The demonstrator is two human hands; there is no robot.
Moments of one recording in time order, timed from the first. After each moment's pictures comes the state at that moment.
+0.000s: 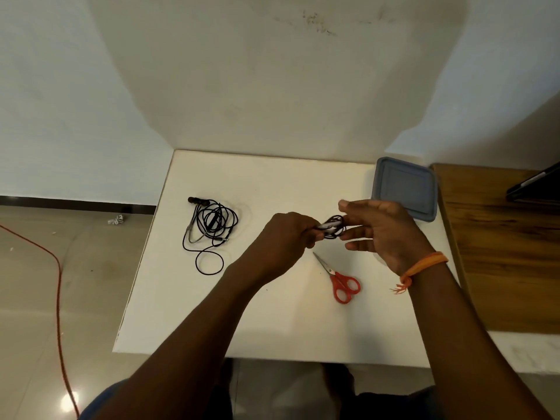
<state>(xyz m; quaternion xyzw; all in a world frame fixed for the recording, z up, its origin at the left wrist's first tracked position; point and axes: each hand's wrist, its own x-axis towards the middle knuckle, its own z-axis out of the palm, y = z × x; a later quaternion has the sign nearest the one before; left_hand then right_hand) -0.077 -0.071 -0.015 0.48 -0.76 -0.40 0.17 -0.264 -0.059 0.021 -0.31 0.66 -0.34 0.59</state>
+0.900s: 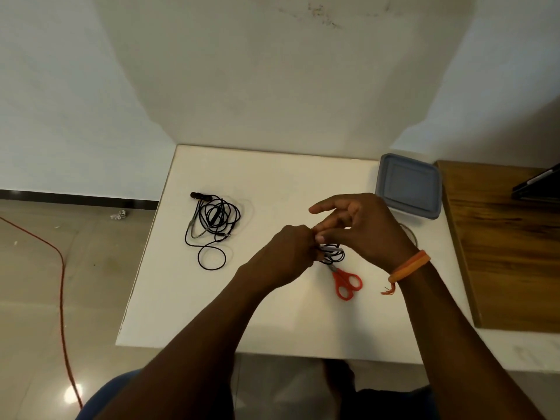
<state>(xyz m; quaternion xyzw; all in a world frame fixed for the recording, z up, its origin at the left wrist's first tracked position) -0.082 -0.062 -0.028 0.50 -0.75 -0.42 0.06 -0.242 -0.057 0.024 -0.65 0.58 -0.24 0.44</state>
